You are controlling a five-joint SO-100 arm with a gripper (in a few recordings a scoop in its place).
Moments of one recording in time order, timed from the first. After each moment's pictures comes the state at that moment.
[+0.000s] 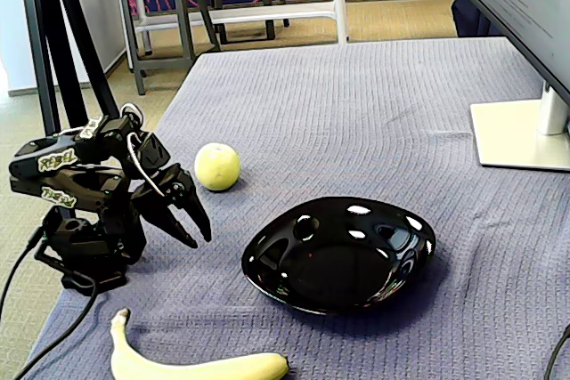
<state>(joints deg) -5.4 167.9 159.1 69.3 -7.1</state>
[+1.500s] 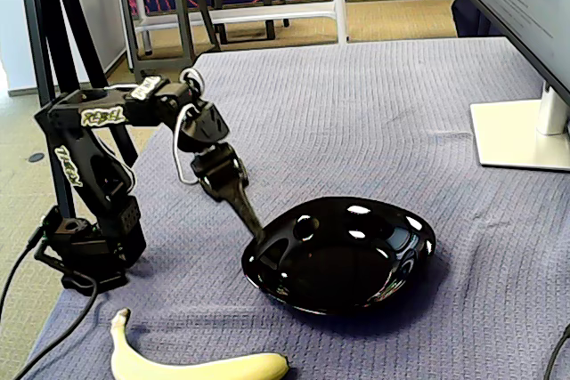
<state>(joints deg) 5.8 113.3 112.1 64.3 55.8</state>
